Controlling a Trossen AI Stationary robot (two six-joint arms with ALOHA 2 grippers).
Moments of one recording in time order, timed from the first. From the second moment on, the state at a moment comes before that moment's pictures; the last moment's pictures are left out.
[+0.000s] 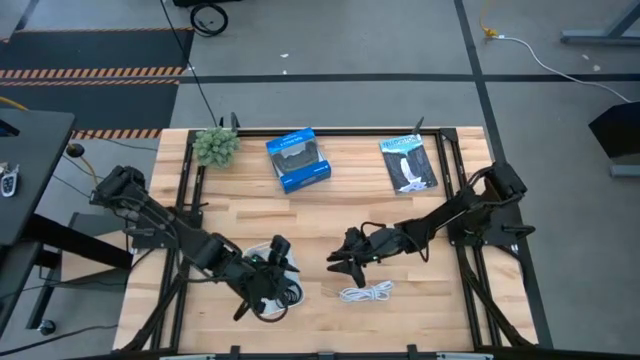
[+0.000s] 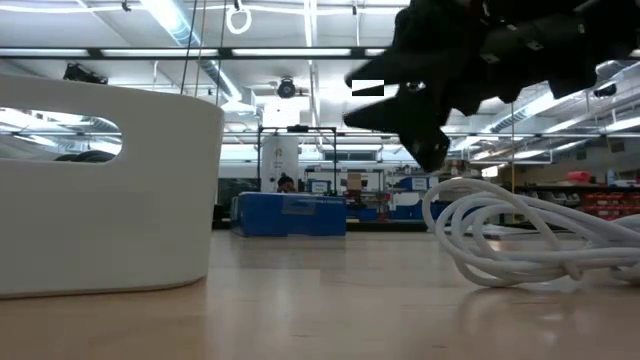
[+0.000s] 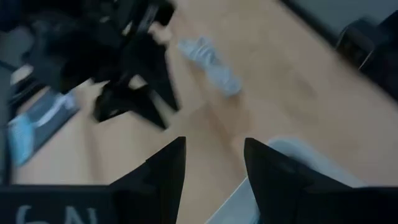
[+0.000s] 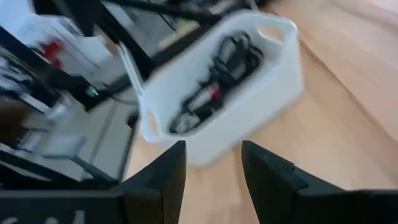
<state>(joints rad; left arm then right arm) -0.61 1.51 1.22 -0.48 -0.44 0.16 0.33 1.72 0.67 0.73 0.11 0.63</state>
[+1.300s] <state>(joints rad) -0.40 1.93 1.26 0.05 -0.24 -0.18 0.34 0.76 0.67 0.01 0.53 0.17</state>
